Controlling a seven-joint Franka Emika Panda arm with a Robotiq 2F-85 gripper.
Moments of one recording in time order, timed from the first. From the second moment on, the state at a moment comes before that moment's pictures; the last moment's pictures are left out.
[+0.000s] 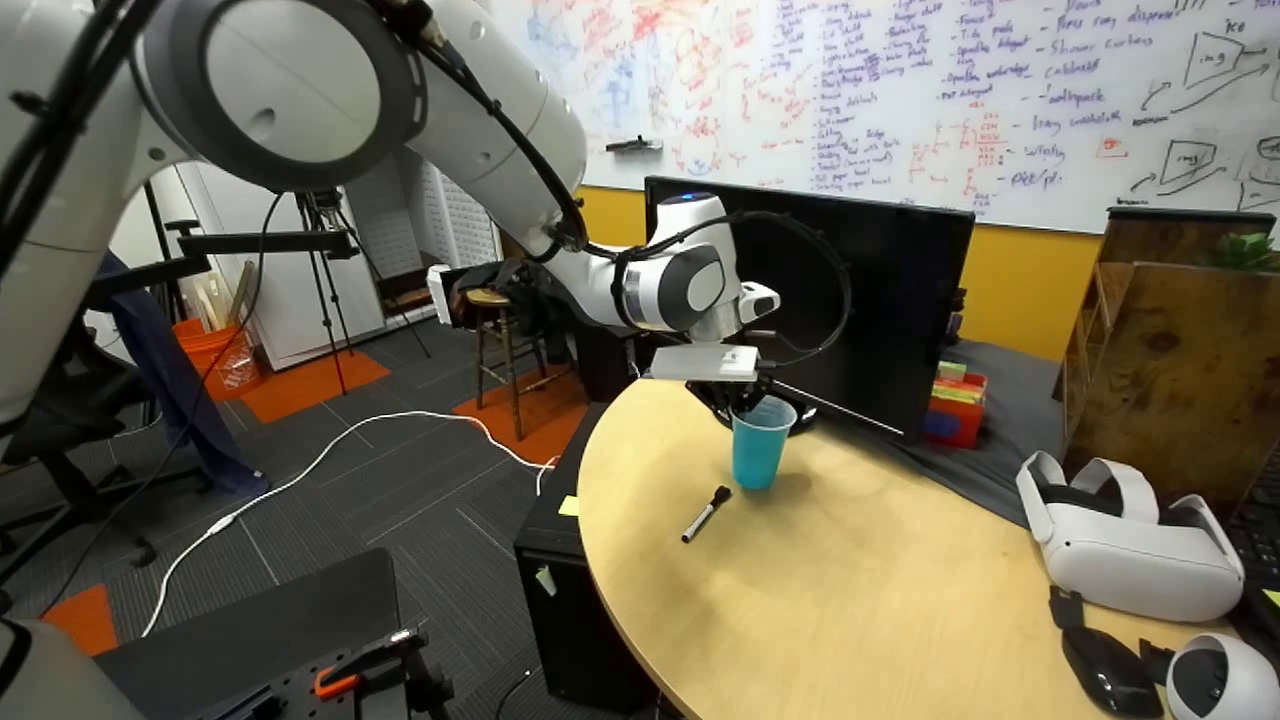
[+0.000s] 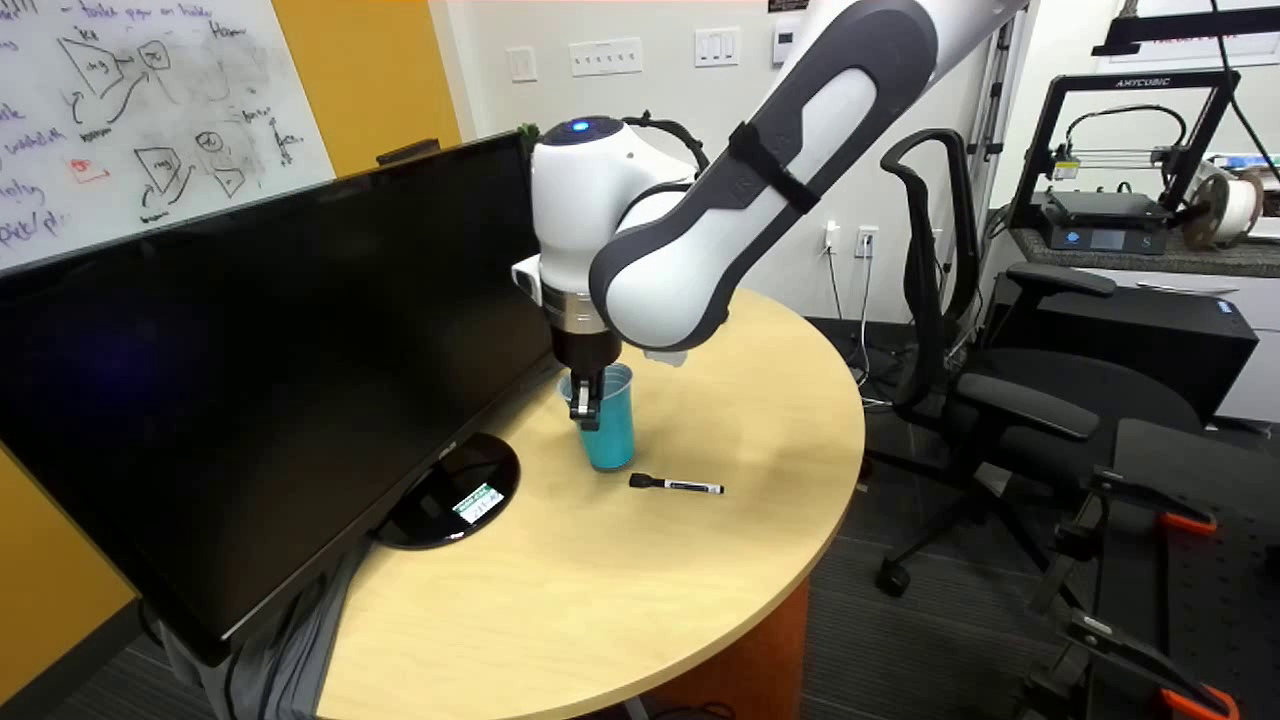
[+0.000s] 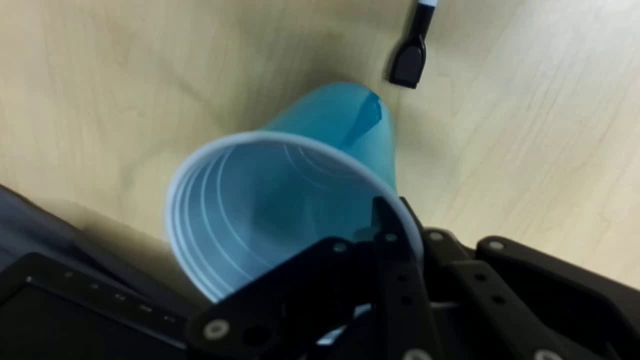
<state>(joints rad) 0.19 0.71 0.05 -1.68 -0.25 2.57 -0.23</state>
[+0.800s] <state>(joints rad) 0.31 0.86 0.05 -1.44 -0.32 2.42 -0.20</state>
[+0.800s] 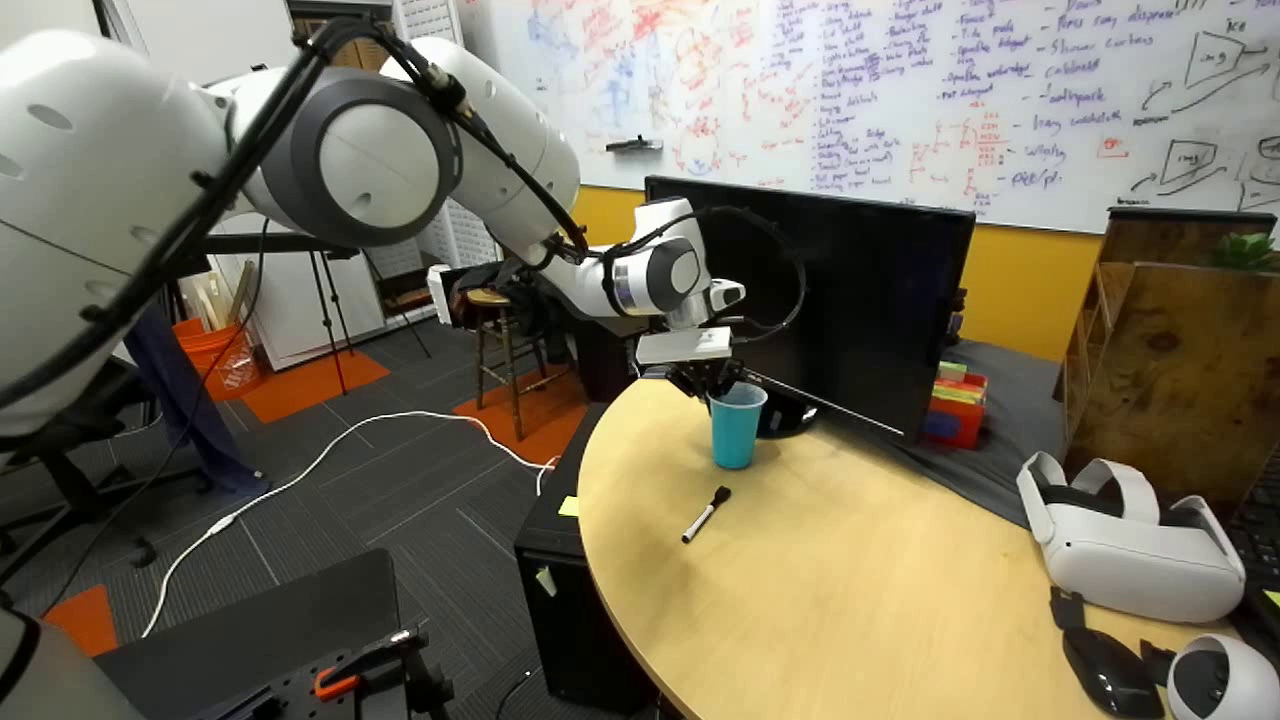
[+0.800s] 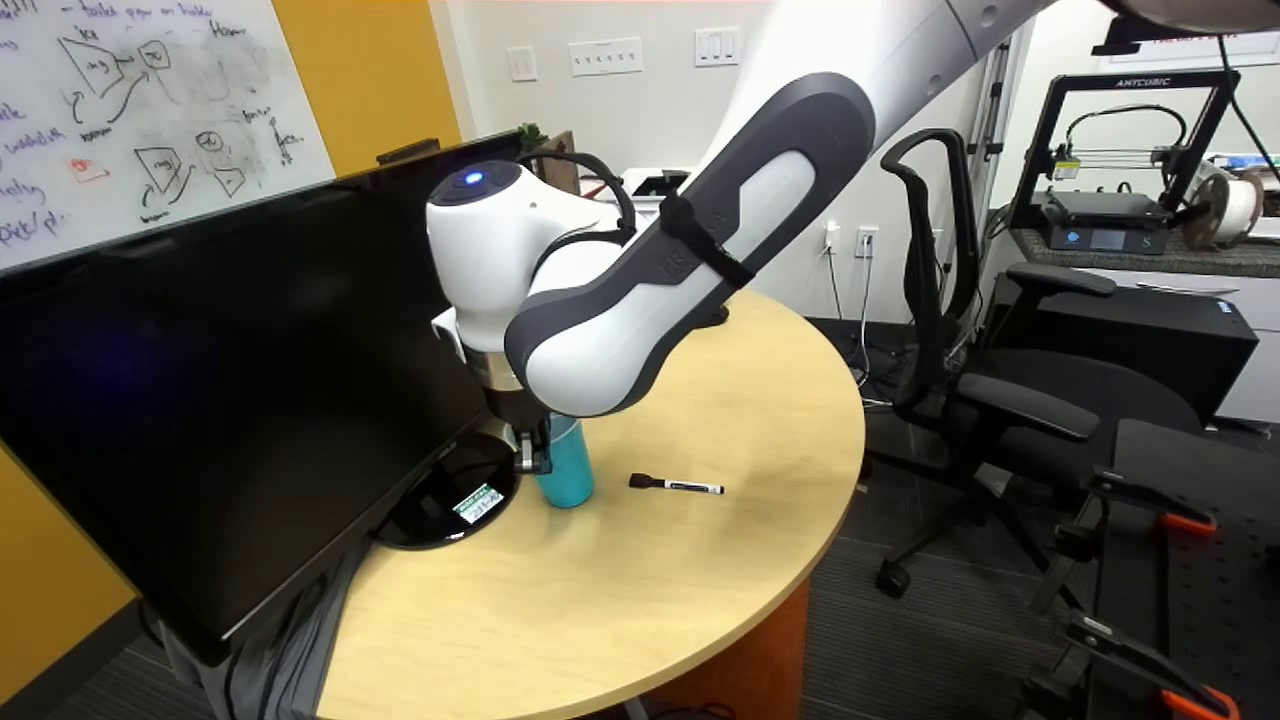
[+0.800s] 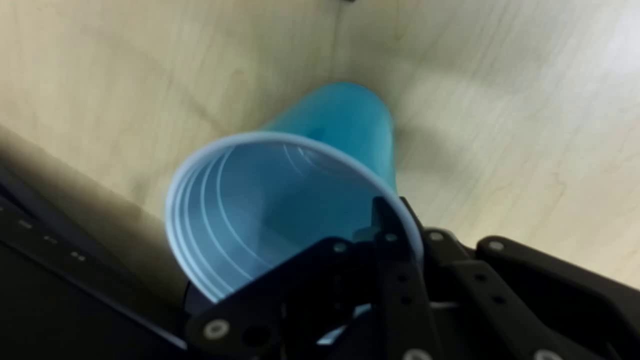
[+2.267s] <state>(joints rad) 0.44 0.76 0.03 -1.60 -0.40 2.54 0.12</state>
